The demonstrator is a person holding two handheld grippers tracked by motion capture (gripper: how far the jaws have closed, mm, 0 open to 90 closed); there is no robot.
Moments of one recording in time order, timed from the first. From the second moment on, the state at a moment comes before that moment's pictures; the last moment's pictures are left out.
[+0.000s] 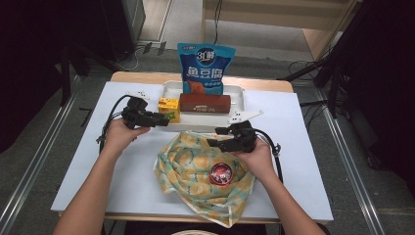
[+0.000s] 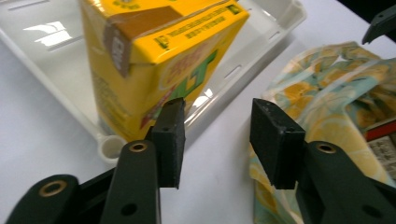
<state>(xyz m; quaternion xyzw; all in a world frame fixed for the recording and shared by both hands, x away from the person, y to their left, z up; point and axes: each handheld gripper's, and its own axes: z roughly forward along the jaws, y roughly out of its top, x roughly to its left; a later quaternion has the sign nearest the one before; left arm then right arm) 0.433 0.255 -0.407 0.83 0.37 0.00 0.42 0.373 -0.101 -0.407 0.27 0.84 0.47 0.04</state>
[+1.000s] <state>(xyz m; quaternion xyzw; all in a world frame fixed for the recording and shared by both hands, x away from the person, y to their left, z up) 0.425 0.256 -0.397 0.83 0.37 -0.02 0.42 0.353 -0.104 -0.396 0.26 0.85 0.46 0.03</state>
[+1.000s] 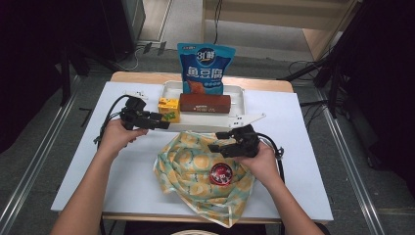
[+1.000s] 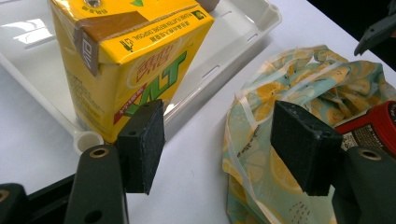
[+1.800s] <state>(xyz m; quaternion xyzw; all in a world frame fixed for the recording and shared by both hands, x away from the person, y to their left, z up) 0.426 0.261 -0.398 0.83 0.37 -0.02 0.42 0.325 -0.118 -0.395 0.25 0.84 0.47 0.03</state>
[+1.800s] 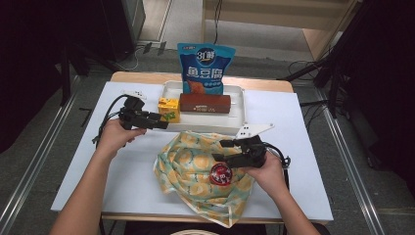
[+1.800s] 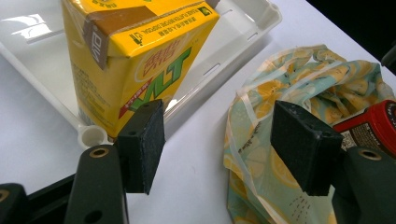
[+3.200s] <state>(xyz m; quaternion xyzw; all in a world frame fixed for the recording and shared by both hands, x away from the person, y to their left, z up) 0.433 0.270 -0.397 0.82 0.38 -0.04 0.44 0.285 -0.123 -0.416 0.24 0.84 0.48 0.02</state>
